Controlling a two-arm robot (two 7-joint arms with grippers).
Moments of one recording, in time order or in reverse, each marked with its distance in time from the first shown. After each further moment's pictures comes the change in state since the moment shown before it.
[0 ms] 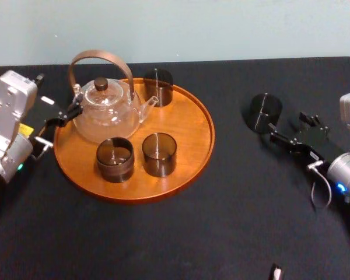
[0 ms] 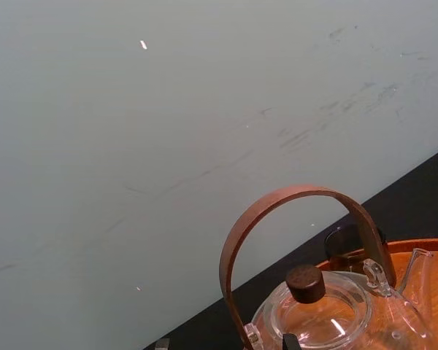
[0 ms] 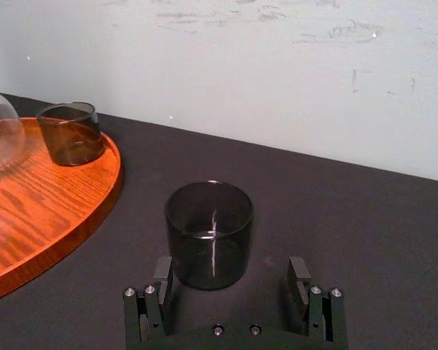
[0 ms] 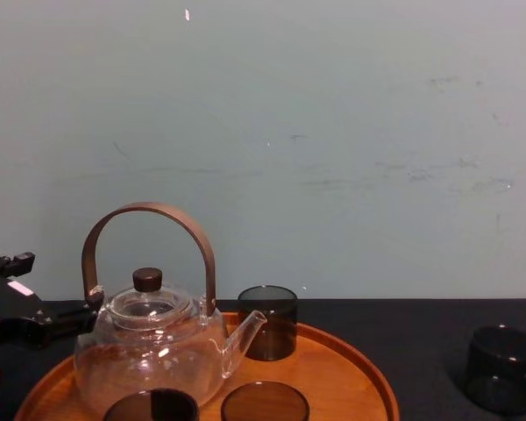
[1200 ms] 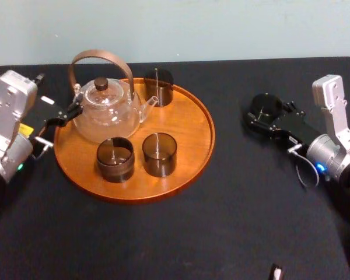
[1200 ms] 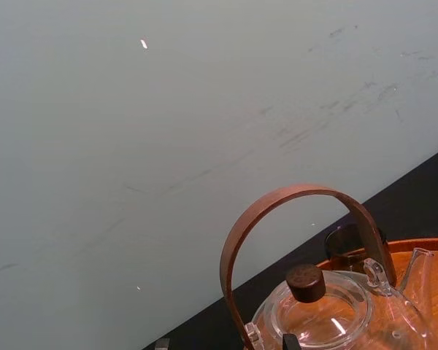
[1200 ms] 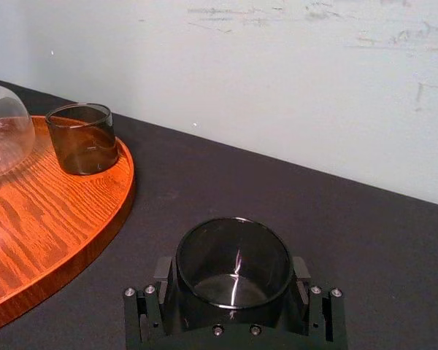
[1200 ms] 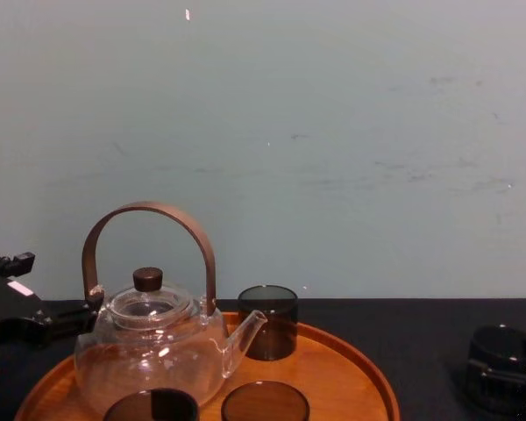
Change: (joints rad) left arm 0.000 0.000 0.000 0.000 0.000 0.000 0.000; right arm 0.219 -0.046 -0.086 0.268 -0.037 -0.080 0.096
